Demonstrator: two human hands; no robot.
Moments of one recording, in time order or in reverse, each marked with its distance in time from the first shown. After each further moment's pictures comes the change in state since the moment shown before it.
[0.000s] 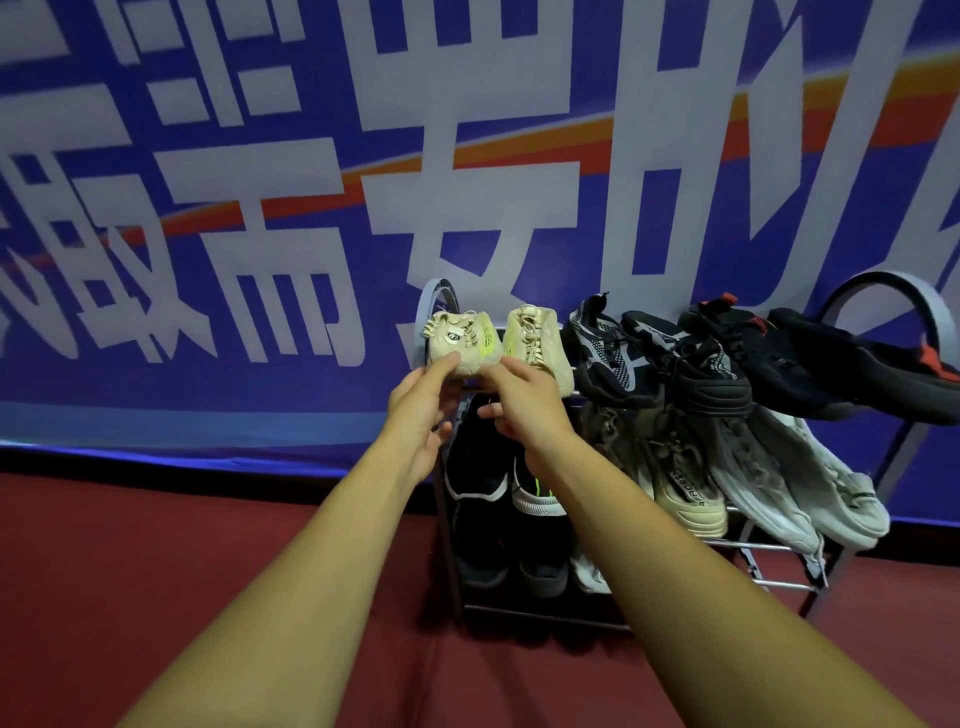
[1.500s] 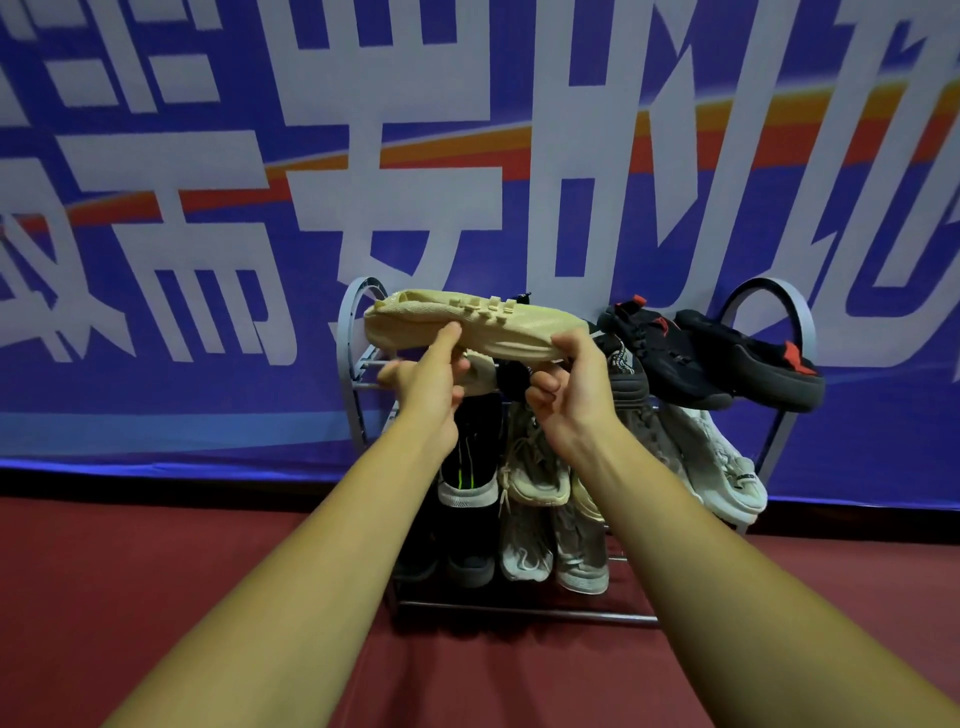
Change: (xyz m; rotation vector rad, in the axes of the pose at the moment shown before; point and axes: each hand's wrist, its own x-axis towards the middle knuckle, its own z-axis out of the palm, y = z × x) left_hand -0.025 -0.009 0.102 -0.291 0.056 0.019; right_hand -0.008 -0.028 -0.114 0.618 0.162 0.034
